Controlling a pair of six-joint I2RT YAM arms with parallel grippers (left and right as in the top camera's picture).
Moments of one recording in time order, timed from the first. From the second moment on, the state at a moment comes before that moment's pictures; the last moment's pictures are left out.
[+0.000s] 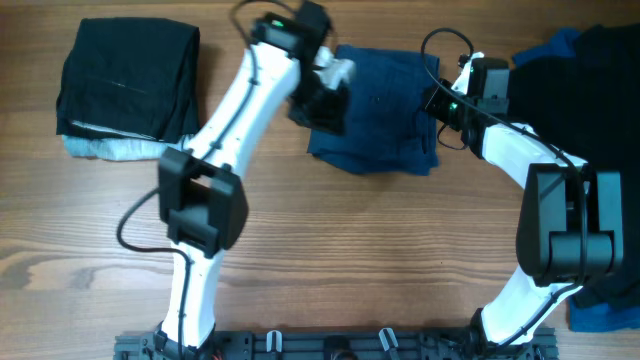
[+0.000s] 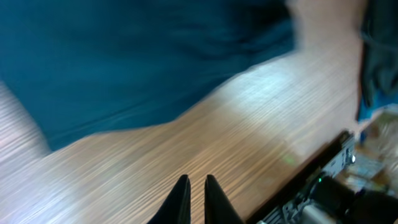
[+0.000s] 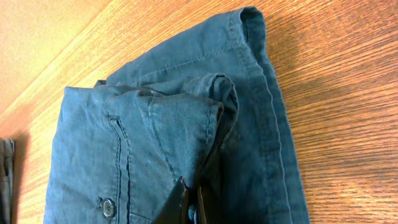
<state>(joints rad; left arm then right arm) -0.49 2.25 2.16 -1.39 0.49 -0.07 0.01 1.93 1.08 0.09 -0.32 0.54</state>
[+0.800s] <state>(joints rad) -0.77 2.14 1.65 -0.72 -0.01 -0.82 0.01 1.93 1.08 0.05 -0.31 0.57</state>
